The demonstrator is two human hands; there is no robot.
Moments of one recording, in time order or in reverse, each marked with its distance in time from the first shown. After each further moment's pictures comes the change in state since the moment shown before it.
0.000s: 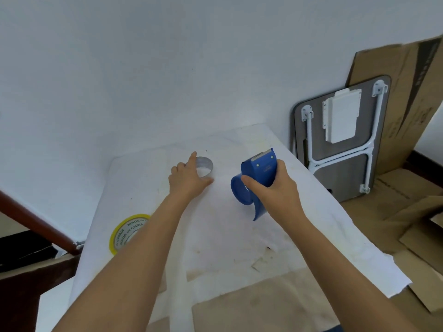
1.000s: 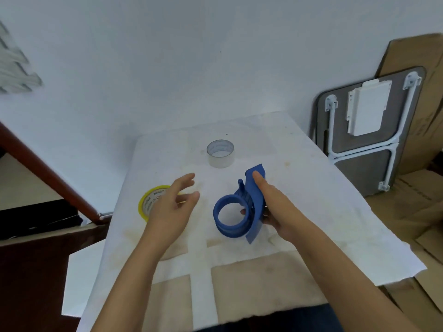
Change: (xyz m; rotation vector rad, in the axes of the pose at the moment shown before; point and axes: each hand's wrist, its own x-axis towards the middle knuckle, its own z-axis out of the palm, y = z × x) left_hand -0.175 -0.060 -0.045 -0.632 0.113 0.012; right_hand -0.043 0.027 0.034 0.242 -0.411 0.492
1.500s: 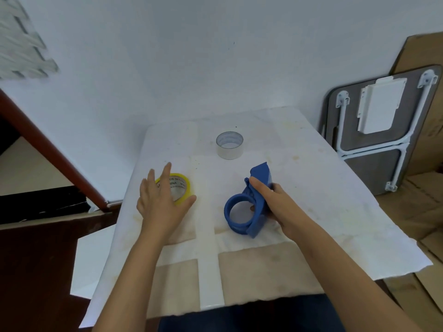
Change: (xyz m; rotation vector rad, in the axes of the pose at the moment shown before) left_hand 0.006 -0.049 -0.010 0.469 0.171 -0.127; right_hand -0.006 0.013 0.012 -0.077 0.050 0.015
